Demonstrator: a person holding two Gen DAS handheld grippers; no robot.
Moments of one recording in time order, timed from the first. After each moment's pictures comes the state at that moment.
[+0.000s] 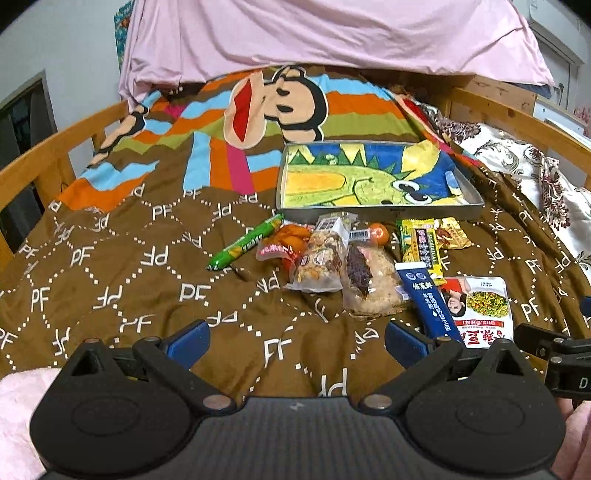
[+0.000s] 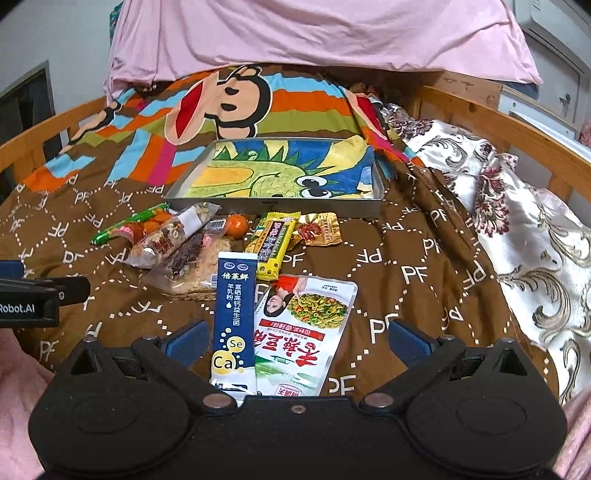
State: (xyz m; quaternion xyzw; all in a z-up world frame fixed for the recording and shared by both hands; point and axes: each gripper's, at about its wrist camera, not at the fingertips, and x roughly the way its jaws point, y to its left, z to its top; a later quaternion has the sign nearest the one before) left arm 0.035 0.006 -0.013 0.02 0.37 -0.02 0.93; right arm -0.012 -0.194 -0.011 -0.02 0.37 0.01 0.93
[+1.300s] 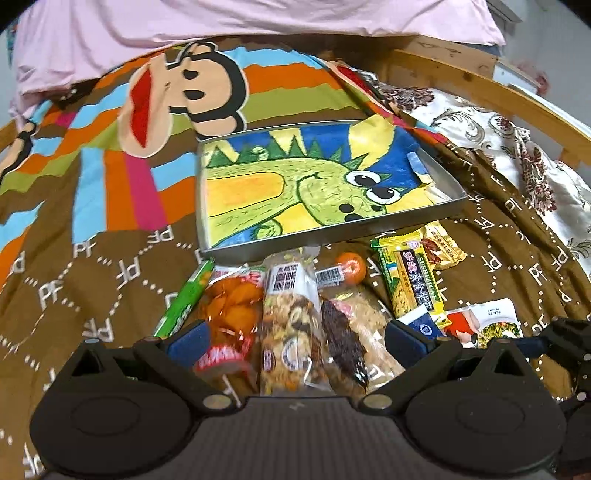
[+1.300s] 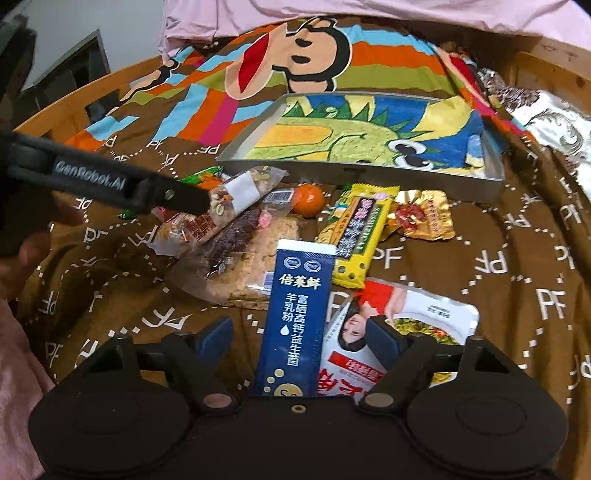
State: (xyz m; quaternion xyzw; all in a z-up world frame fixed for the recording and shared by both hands) left arm 0.179 -0.004 -0.035 0.07 0.41 -0.17 0.89; right arm 0.080 -0.172 -0.068 0.00 0.43 0.14 0.89
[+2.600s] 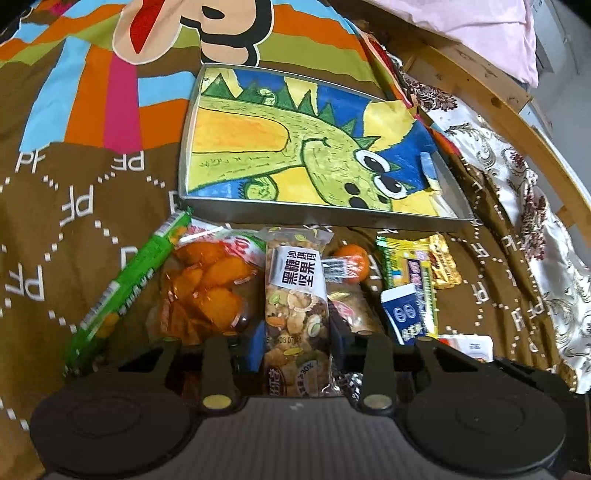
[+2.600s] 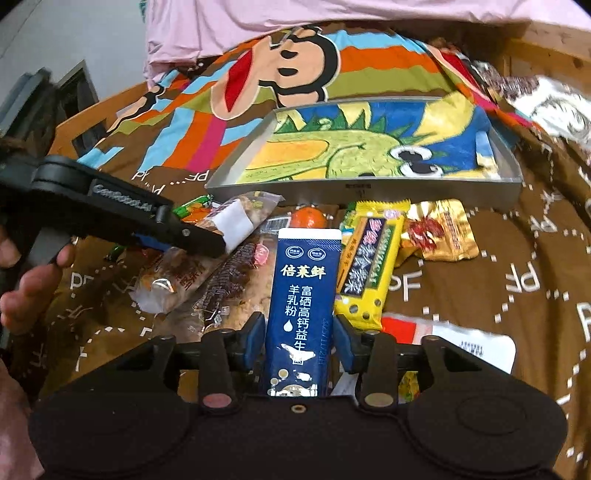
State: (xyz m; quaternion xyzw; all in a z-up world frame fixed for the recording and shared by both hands) left arm 0.231 0.027 -0.072 -0.09 0.50 -0.20 0.84; right arm 0.114 -0.169 -0.080 0.06 0.41 0.13 0.90
